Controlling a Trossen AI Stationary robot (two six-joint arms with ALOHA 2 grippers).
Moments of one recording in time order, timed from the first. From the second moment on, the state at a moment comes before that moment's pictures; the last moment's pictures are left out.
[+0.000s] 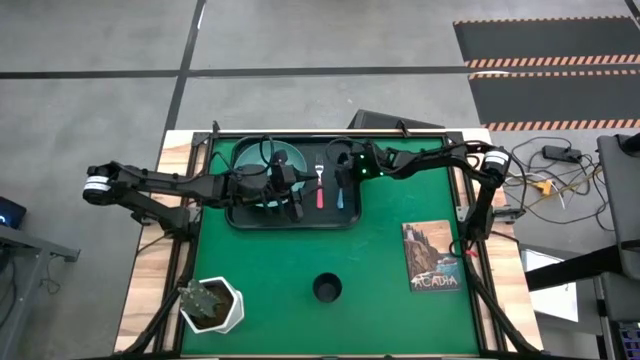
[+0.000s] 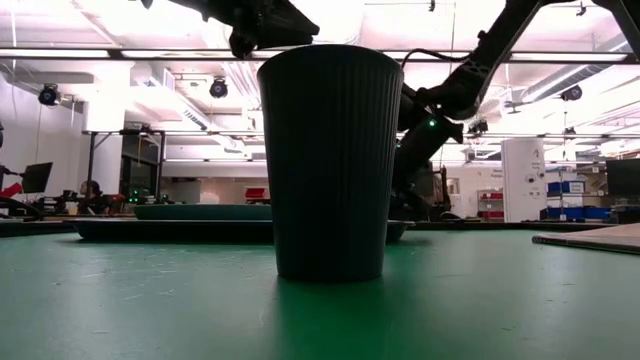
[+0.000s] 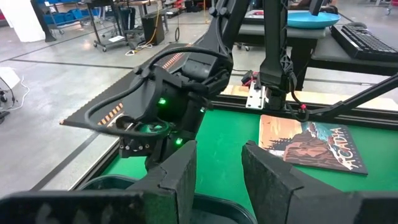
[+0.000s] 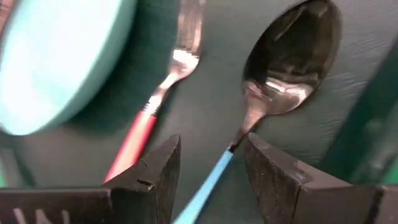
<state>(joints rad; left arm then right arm) 0.02 1.27 0.92 0.17 -0.29 -0.02 -0.49 1.84 0.94 0.14 -0.14 0.68</state>
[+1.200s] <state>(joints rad) 0.01 1.18 0.87 0.18 -0.29 -0.01 -0.49 1.90 1.28 -0.46 0.03 0.09</state>
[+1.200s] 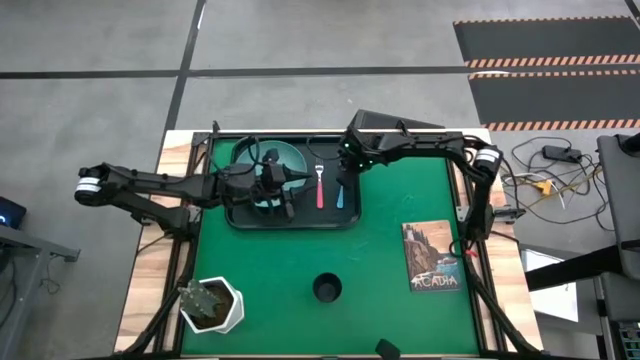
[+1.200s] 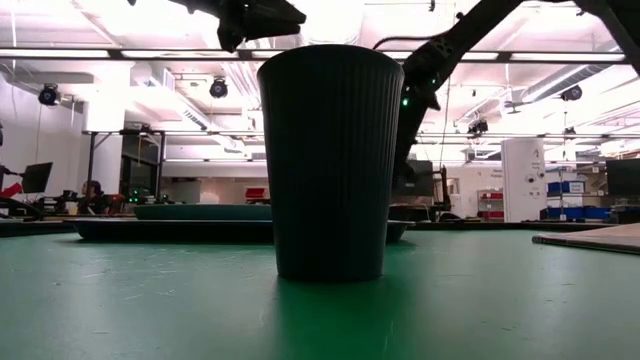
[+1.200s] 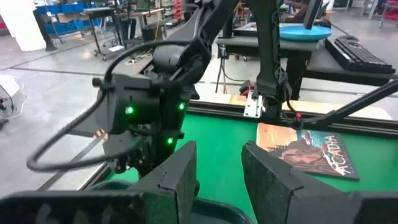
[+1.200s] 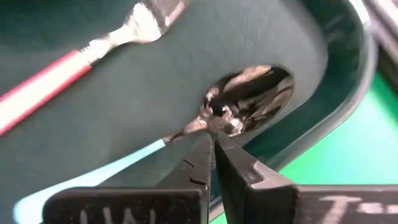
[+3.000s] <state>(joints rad) 0.00 1.17 0.86 0.18 -0.29 -0.01 -0.50 1.95 1.28 -0.42 0.11 0.08</state>
